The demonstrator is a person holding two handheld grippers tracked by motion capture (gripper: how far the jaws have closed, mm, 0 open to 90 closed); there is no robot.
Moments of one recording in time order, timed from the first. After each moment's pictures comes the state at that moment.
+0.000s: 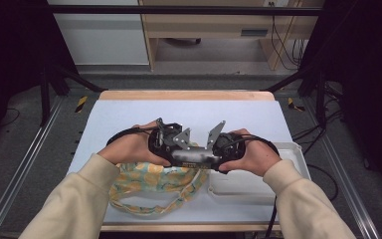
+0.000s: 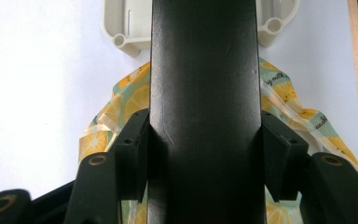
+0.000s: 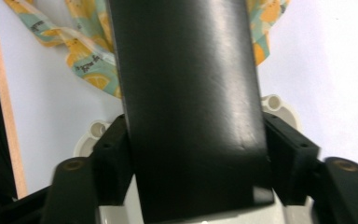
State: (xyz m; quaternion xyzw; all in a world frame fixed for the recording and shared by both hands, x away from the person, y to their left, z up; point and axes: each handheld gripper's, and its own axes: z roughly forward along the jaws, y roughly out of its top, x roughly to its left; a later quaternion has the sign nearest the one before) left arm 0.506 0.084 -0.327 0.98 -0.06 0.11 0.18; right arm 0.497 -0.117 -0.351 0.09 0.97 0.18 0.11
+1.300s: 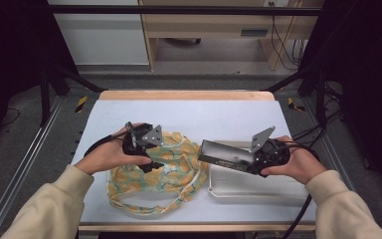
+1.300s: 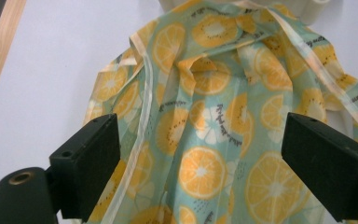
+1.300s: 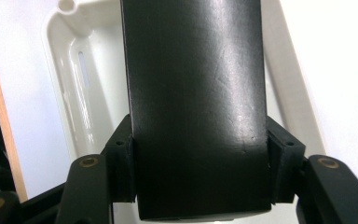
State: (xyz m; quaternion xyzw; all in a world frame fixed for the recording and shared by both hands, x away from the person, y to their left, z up) left arm 0.511 0.155 -0.351 0.96 0.04 0.13 0.24; right arm 0.489 -0.231 -0.371 0.14 0.96 0.21 0.11
